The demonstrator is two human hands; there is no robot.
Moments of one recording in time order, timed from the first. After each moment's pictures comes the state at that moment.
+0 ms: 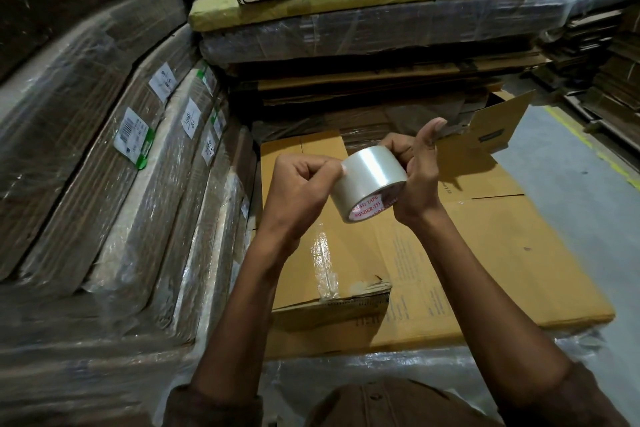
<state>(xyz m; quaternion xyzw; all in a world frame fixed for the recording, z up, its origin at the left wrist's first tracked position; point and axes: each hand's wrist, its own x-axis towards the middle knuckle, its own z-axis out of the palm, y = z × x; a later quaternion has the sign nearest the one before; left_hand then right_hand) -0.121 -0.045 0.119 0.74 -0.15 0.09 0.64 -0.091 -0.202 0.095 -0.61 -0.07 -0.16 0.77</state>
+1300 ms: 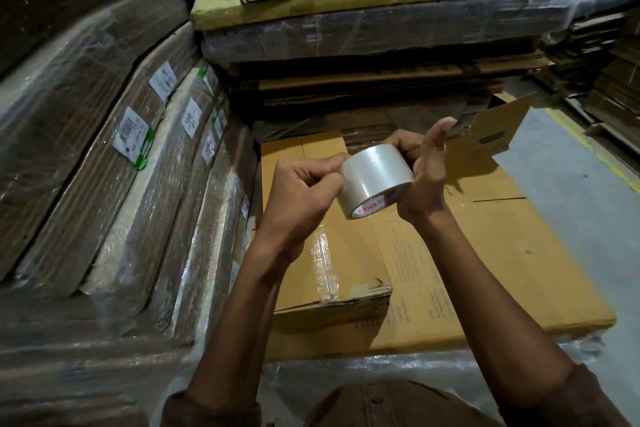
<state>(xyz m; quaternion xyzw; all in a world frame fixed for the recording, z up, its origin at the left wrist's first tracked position) -0.126 -0.046 0.127 0.71 -0.22 0.04 0.67 -0.087 -0.204 0.098 -0.64 -0.10 -0.20 0.74</state>
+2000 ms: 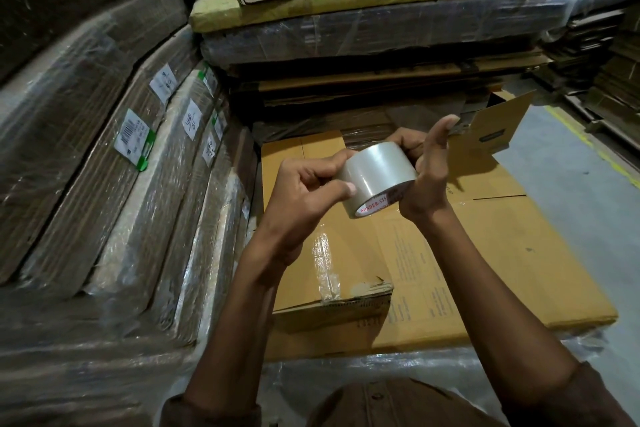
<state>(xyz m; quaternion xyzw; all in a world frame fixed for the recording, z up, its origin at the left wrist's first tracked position) -0.130 -0.041 0.125 0.68 -0.23 0.00 0.70 -0.090 -0.206 0.100 -0.63 -0.08 -0.21 0.74</state>
